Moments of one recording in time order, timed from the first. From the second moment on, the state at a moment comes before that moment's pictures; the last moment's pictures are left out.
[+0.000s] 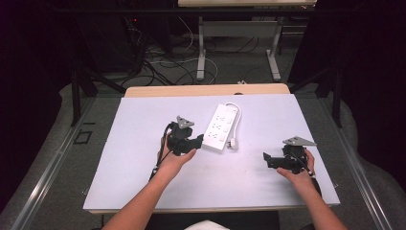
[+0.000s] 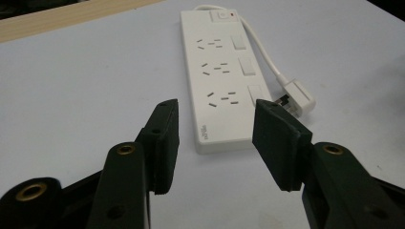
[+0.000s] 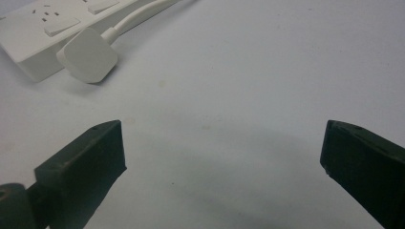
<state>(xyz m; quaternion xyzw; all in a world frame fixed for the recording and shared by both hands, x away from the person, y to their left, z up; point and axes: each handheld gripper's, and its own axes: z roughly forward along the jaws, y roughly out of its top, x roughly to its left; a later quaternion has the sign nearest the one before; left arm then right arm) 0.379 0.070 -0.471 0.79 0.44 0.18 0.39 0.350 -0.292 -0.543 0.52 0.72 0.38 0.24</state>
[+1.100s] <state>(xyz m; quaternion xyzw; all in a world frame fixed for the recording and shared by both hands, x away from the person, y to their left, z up) 0.414 0.030 -0.470 0.78 0.44 0.15 0.42 0.350 -0.292 -0.543 0.52 0.72 0.39 0.24</state>
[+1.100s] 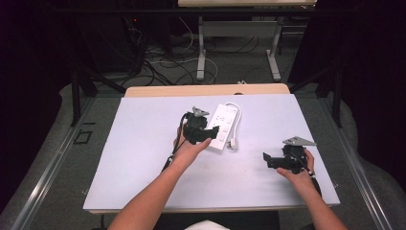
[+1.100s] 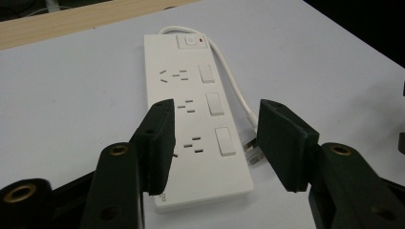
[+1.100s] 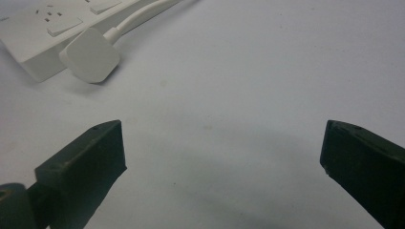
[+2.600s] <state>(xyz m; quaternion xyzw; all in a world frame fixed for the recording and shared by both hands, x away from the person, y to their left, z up) 0.442 -0.003 -0.491 0.80 0.47 0.09 0.35 0.351 -0.293 -0.544 0.52 0.72 0.39 0.24</state>
